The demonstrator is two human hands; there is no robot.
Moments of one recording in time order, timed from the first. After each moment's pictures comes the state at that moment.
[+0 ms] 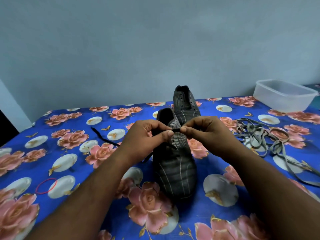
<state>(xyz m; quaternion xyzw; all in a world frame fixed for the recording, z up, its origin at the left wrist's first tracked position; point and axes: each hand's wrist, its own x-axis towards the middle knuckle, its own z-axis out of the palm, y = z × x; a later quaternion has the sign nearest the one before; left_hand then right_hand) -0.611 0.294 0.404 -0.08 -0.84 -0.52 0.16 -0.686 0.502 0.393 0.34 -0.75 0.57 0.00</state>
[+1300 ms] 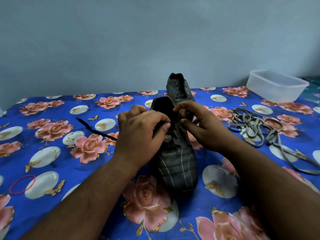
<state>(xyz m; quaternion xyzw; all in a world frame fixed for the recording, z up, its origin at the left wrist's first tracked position) -0.612 0.301 0.379 -0.09 -0.90 -0.20 0.37 -0.699 0.494 0.373 0.39 -0.81 0.44 0.09</state>
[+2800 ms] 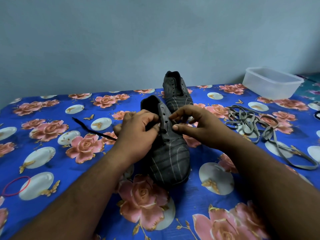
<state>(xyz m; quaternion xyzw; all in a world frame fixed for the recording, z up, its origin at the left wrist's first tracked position) -0.616 0.300 0.381 0.01 -0.92 -0.33 0.20 -0.694 0.504 0.379 0.39 -0.82 0.43 0.04</state>
